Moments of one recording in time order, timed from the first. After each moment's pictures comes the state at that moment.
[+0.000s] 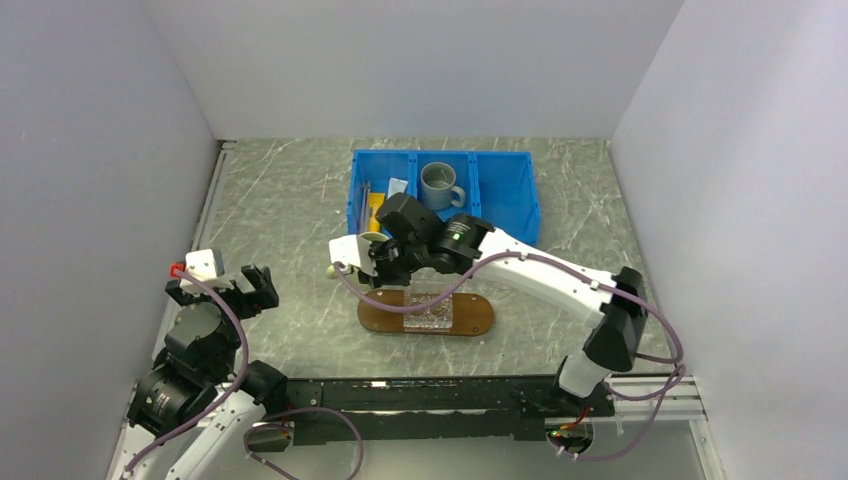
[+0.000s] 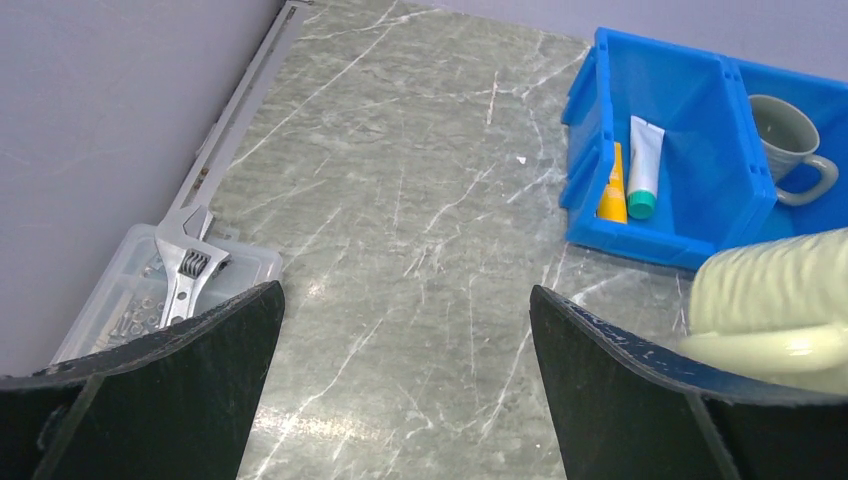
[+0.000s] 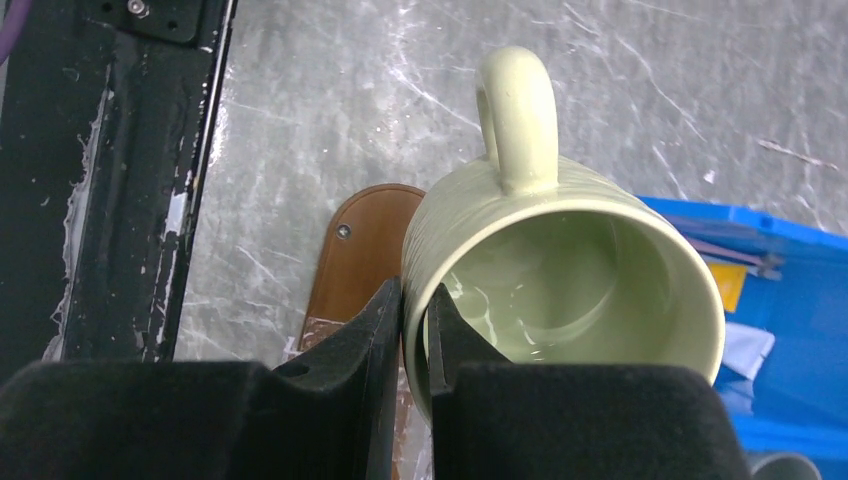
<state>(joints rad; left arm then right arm) -0.49 0.20 0.76 -0.77 -0.63 -0.27 1.05 1.60 1.53 -0.68 -0.36 -0.64</state>
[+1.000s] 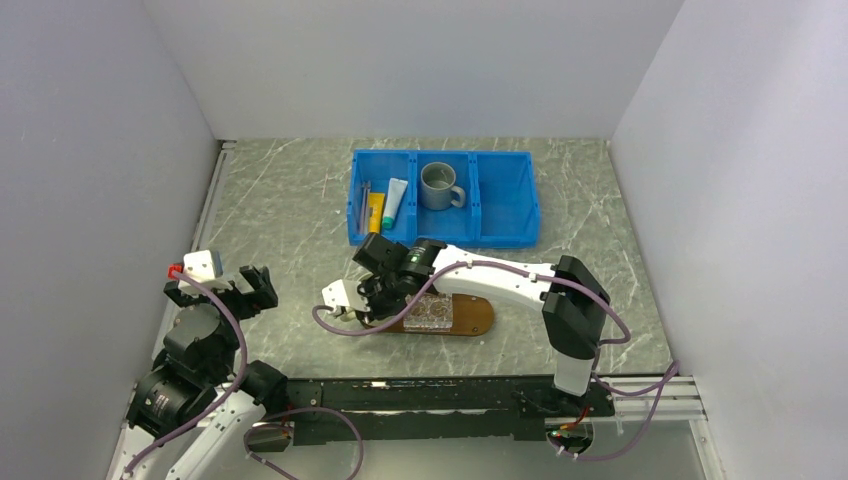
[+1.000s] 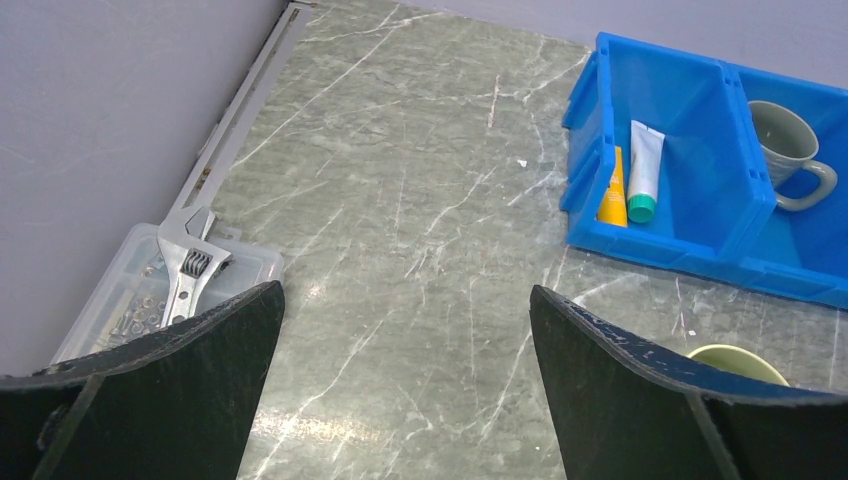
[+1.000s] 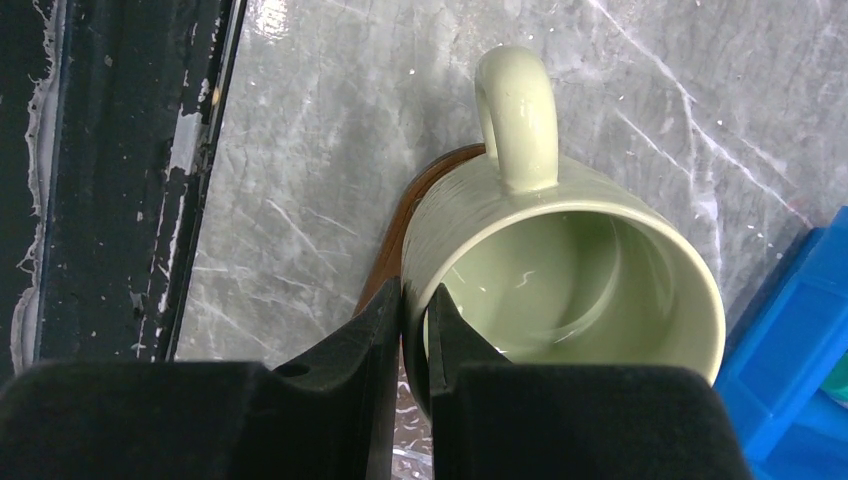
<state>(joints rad) -0.49 0.19 0.76 -0.77 -0.64 -0.28 1.12 1.82 1.47 -0.73 -0.34 -0.73</state>
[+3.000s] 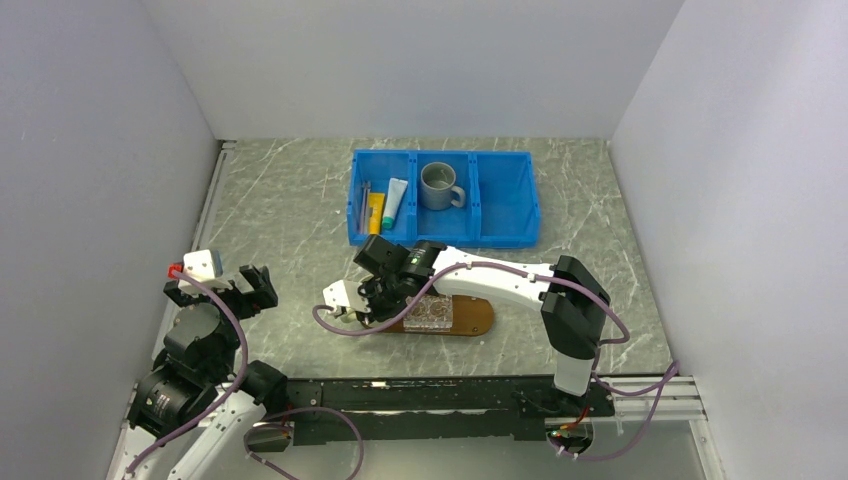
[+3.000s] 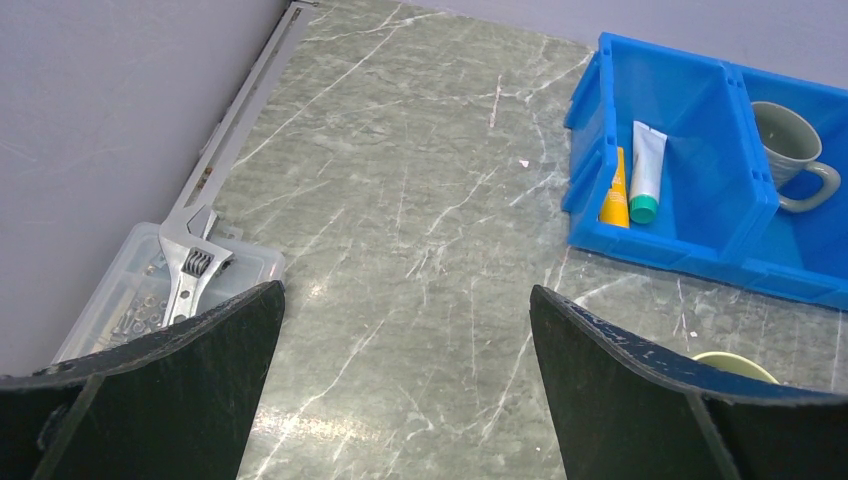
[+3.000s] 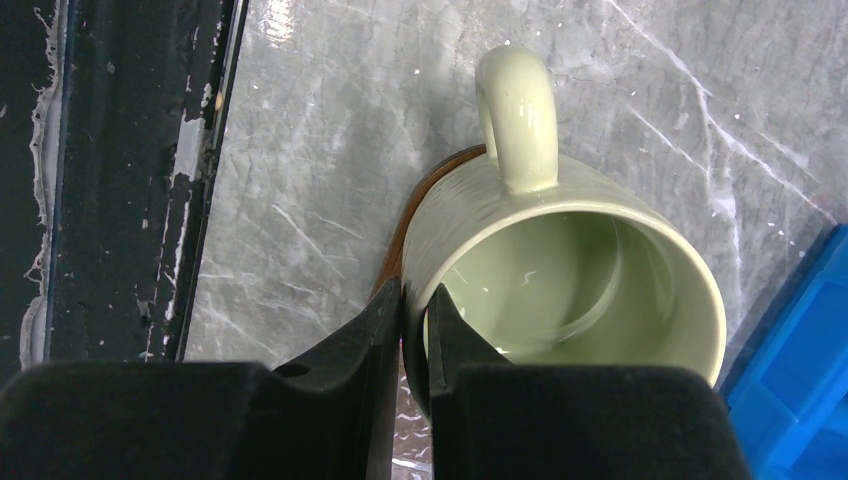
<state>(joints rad) -0.47 0.19 0.76 -0.77 -0.62 -0.27 1.12 1.82 1.44 -0.71 -0.34 -0.70</state>
